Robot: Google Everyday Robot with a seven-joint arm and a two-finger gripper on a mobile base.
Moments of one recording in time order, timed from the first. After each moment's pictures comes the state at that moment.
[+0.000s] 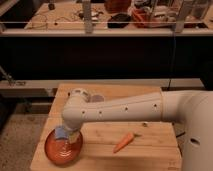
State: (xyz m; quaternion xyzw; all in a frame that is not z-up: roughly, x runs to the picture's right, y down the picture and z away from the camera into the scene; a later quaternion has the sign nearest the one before) arm -0.181 0.199 0.697 -0.26 -0.22 -0.17 0.92
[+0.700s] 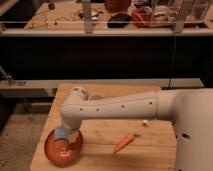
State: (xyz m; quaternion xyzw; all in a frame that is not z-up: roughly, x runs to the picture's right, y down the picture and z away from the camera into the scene) arm -0.188 0.199 0.705 -0.28 -0.22 -0.18 0.92
